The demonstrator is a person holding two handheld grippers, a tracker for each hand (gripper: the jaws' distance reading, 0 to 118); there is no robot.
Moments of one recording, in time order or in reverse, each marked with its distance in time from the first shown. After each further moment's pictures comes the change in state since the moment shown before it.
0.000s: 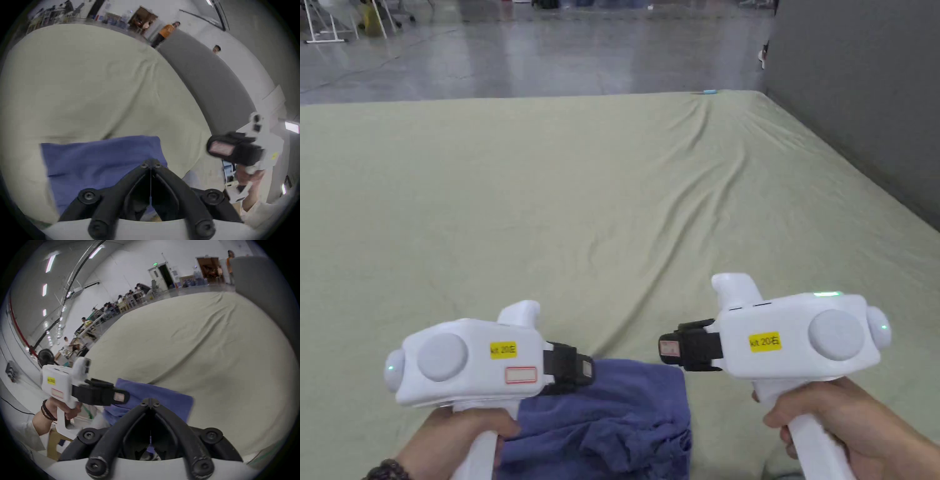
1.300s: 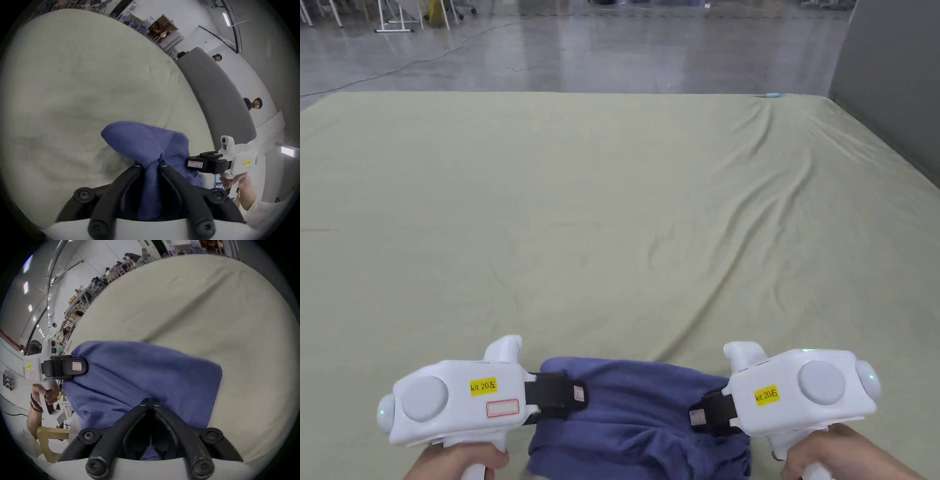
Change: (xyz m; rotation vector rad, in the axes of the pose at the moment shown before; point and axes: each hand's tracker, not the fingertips) left arm -0.102 -0.017 0.021 0.069 -0.043 0.146; right arm 0.005 -0.017 -0.087 -0.234 -0.079 -0.021
